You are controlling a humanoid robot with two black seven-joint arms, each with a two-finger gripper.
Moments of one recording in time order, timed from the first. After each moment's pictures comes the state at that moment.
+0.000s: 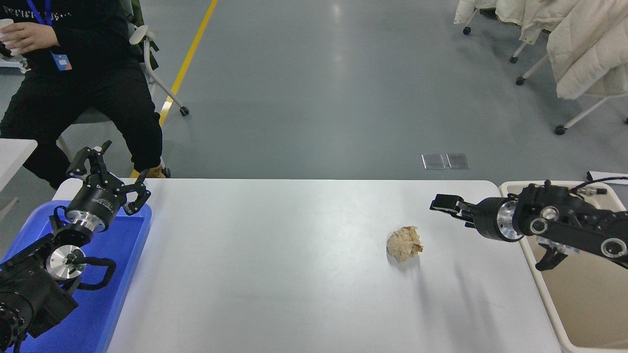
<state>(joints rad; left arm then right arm) -0.66 0.39 -0.64 -0.25 -0.12 -0.67 -0.44 1.11 -0.60 -0.15 1.19 -0.77 0.06 -0.24</state>
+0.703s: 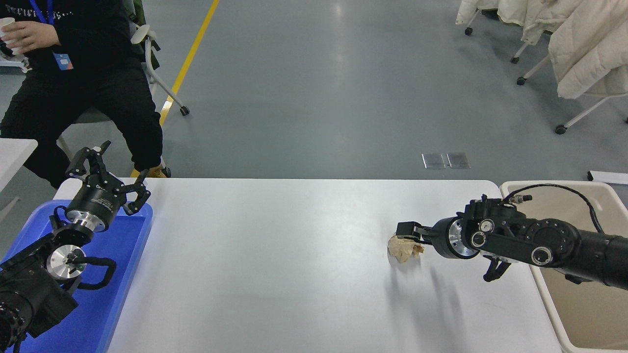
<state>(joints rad) -0.66 0.39 -0.64 -0.25 -0.12 -0.67 -0.44 1.04 -0.38 -0.17 0.98 -0.78 0.07 -0.28</state>
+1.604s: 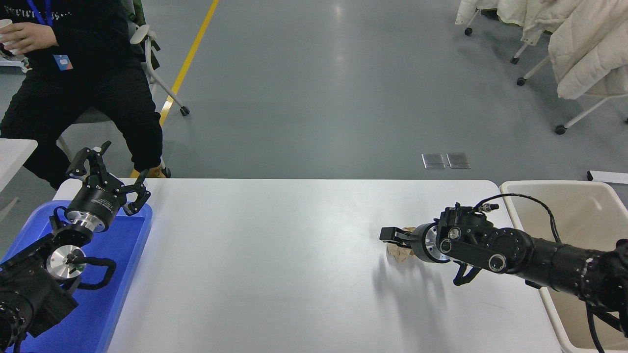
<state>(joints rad) -0.66 0.39 -0.64 -0.25 -0.12 -0.67 -0.44 1.00 -0.20 -0.15 0.77 -0.81 0.07 -0.28</state>
